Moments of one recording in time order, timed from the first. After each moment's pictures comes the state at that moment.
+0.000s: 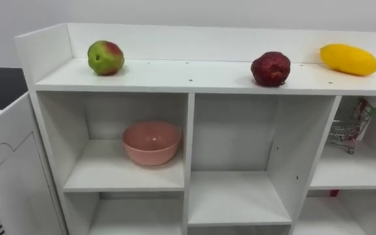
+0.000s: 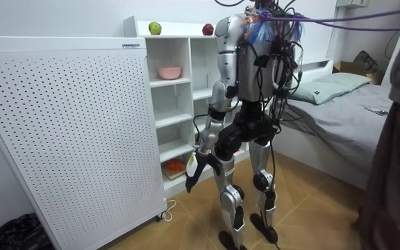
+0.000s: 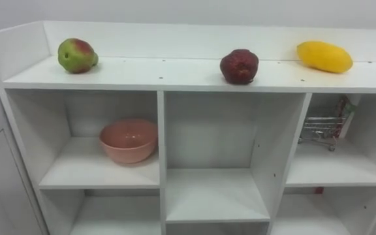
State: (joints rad) left arm 0.19 0.15 0.08 1.12 0.47 0.12 0.12; right arm 0.07 -0.21 0.09 1.33 0.49 0.04 0.25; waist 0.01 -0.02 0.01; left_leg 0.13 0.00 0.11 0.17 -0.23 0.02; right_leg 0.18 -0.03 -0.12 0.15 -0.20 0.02
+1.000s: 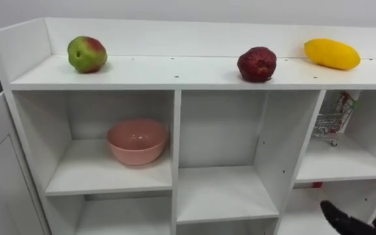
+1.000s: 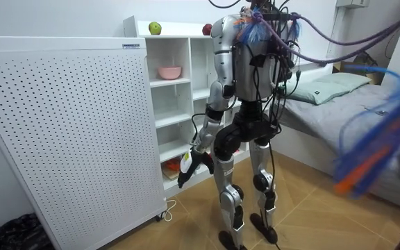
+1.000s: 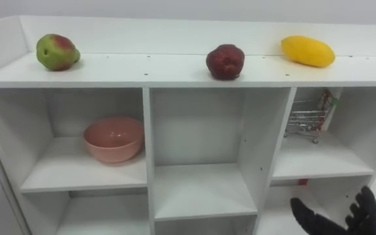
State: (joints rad) left arm 0.25 0.15 0.10 1.06 0.47 0.06 0.23; right arm -0.02 -0.22 -0.21 0.07 0.34 -0.06 -0.41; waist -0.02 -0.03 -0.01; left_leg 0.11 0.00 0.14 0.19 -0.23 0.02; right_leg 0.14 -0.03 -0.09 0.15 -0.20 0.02
